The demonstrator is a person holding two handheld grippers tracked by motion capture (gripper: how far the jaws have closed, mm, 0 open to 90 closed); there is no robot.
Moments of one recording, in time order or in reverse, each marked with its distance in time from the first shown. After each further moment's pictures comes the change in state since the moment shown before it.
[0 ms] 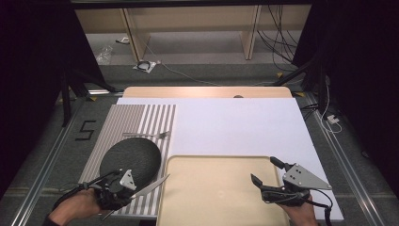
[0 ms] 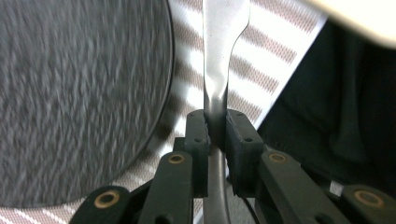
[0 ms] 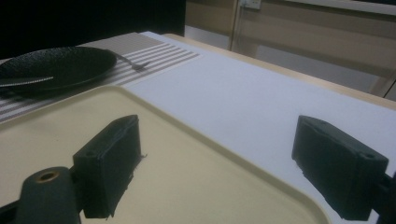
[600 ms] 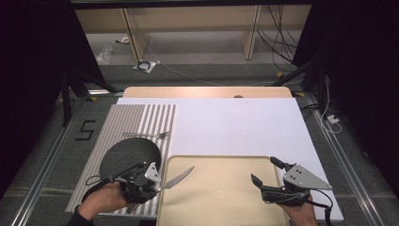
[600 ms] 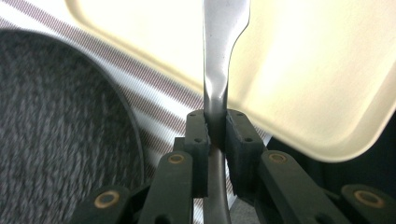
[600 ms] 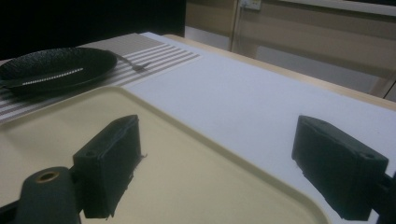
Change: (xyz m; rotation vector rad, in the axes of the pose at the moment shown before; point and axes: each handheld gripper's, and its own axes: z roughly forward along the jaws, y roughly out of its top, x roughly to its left) left arm -0.022 0.062 -0.003 -0.091 -0.046 0.023; right arm 0.000 0.000 -0.001 -0.003 0.002 0.000
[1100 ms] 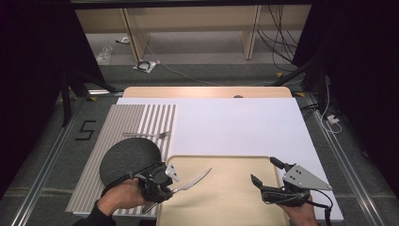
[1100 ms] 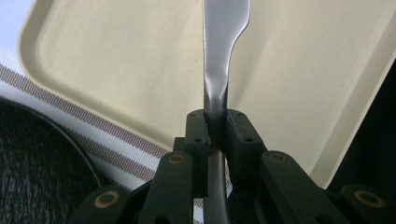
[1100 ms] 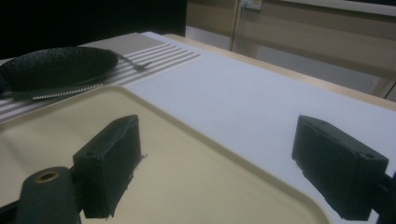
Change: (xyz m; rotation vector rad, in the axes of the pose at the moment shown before) left arm -0.017 0.041 0.008 0.021 -0.049 0.032; right arm 0.001 0.000 0.000 0.002 0.002 -0.004
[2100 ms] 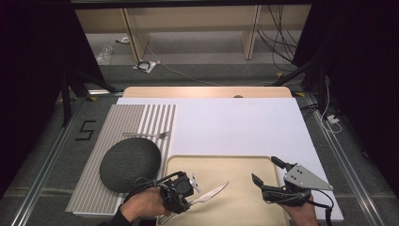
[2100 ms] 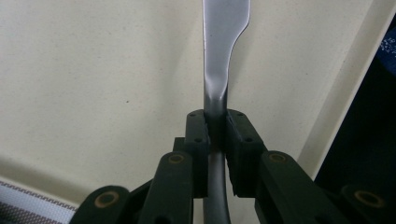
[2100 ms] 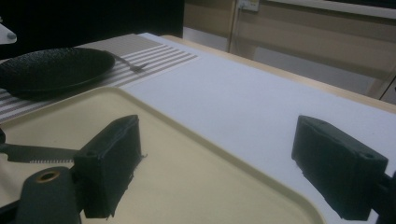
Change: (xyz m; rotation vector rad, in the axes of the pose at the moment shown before) left arm -0.031 0.028 0.037 0.062 -0.077 0.021; right arm -0.001 0.001 -0.001 -0.003 -0.011 -0.002
